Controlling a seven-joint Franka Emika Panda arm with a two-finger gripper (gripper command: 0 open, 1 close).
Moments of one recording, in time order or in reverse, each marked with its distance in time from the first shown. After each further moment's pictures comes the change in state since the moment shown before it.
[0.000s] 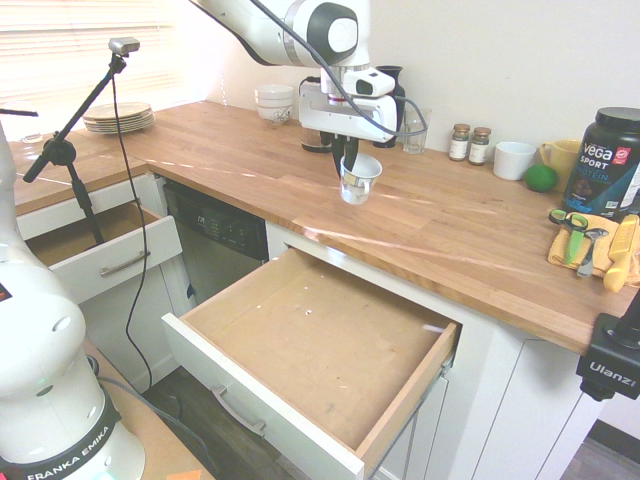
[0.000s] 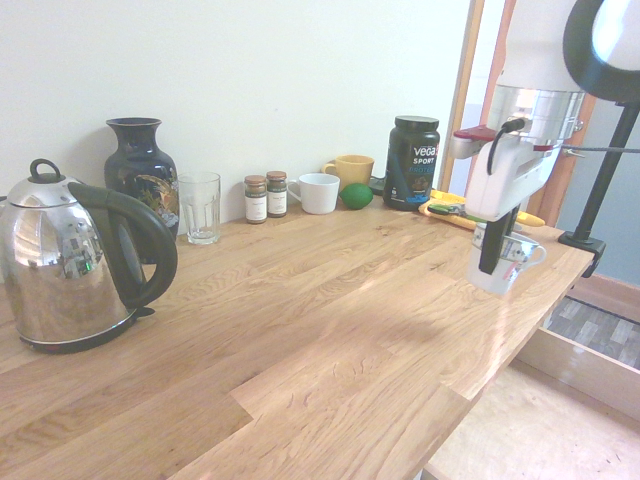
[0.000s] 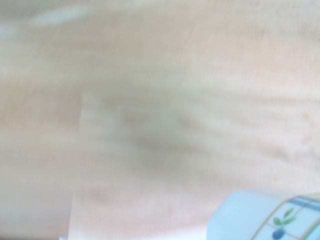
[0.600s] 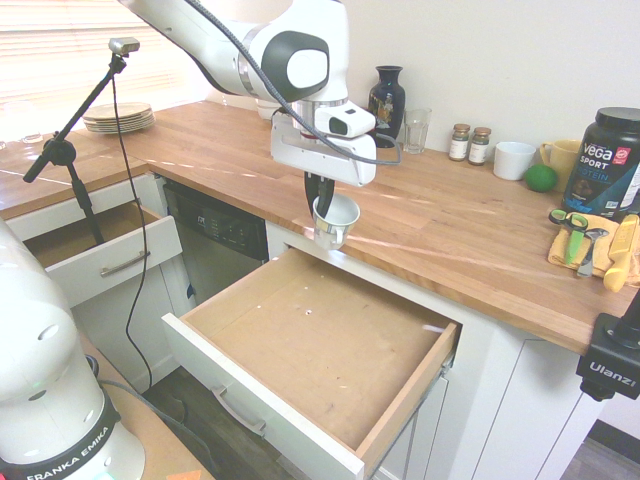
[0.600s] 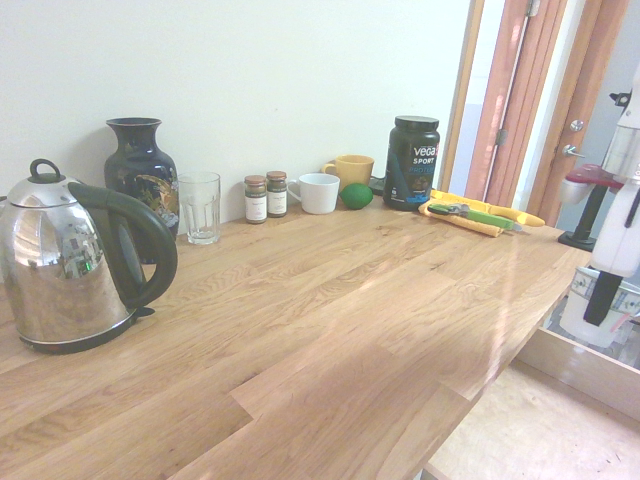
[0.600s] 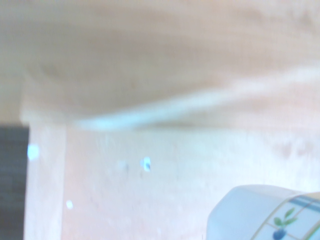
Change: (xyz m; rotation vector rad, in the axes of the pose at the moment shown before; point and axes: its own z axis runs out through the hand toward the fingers) arm -0.059 0.098 0.046 -0.019 -0.039 0.060
